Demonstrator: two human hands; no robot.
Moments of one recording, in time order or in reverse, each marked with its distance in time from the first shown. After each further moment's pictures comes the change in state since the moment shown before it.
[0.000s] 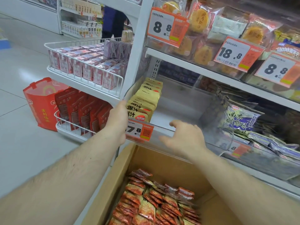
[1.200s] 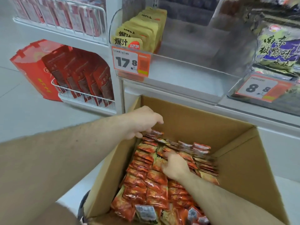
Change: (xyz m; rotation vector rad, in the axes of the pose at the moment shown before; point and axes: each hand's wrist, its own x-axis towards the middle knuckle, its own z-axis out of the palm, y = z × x) left_hand -0.025 -0.098 0.017 0.918 -0.366 -0.277; right_hand -0.058 0.088 0.290 0.135 -0.420 0.015
